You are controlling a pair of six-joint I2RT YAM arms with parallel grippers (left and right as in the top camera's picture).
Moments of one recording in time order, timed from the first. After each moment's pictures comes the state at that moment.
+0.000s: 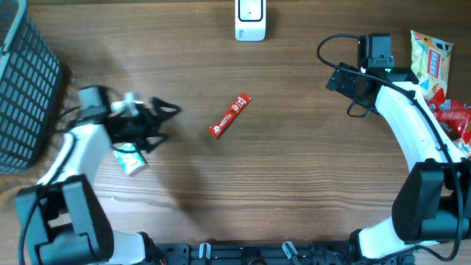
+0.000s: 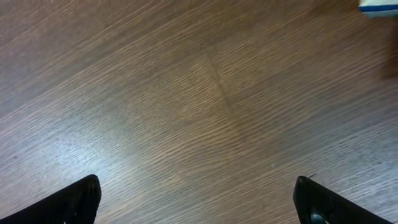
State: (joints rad) left arm 0.20 1.61 0.87 -0.54 0.84 -0.53; right arm 0.02 1.71 1.25 -0.69 0.15 0.50
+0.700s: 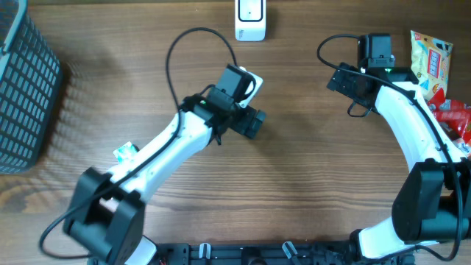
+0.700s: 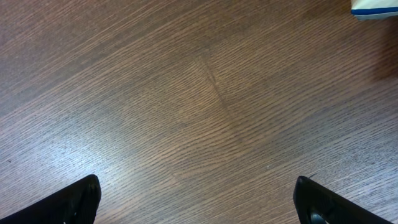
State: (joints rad) left arm -0.60 1.70 1.21 -0.55 -0.01 -0.01; right arm 0.02 1.71 1.25 -0.69 0.17 0.50
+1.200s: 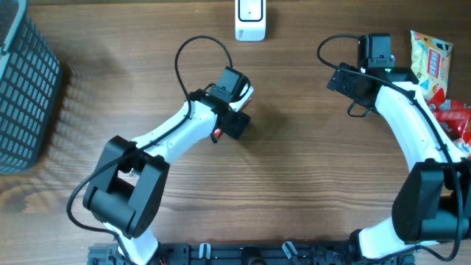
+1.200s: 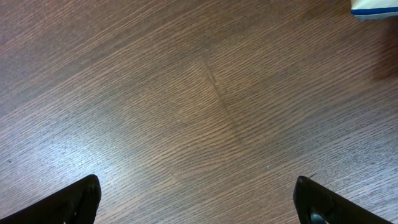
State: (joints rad) left arm -0.53 1.87 1.21 -0.57 -0.04 0.06; right arm 0.02 1.71 1.25 -0.69 0.17 0.50
